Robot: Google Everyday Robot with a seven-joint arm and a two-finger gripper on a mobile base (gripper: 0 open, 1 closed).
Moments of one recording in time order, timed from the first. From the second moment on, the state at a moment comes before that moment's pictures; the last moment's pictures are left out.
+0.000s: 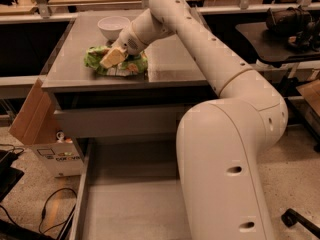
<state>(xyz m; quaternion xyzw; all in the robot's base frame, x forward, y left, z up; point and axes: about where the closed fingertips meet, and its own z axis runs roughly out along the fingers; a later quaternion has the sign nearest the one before) 0.766 0.154 0.862 -0.59 0.68 0.27 0.35</state>
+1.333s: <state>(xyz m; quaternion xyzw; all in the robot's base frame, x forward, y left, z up) 0.716 0.038 1.035 -0.59 0.60 0.20 0.50</state>
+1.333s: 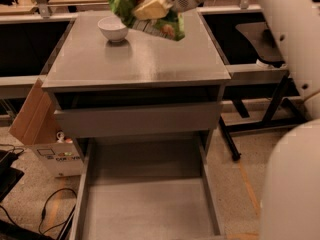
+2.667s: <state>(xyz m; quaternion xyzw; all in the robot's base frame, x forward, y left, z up) 0.625 -0.027 0.977 -0.60 0.61 0.18 0.48</state>
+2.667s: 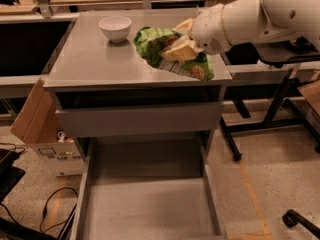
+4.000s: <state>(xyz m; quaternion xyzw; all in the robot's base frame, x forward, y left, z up) 0.548 -0.028 0.687 -0.55 0.66 0.27 0.43</state>
